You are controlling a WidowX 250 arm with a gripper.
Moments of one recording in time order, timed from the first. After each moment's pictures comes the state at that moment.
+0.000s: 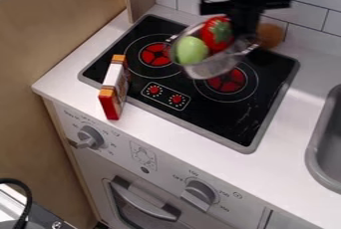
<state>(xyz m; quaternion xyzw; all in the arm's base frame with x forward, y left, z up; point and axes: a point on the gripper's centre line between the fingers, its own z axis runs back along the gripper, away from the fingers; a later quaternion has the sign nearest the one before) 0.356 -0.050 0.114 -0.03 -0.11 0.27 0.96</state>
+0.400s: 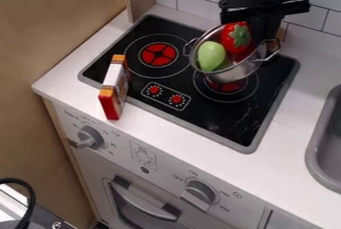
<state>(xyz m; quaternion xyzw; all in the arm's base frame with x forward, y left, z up) 0.377 -0.061 0.099 -0.04 -0.15 0.29 0.94</state>
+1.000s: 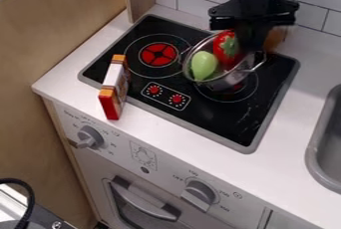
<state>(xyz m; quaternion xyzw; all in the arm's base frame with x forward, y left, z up) 0.377 -0.043 0.082 -0.01 -0.17 0.26 0.95</state>
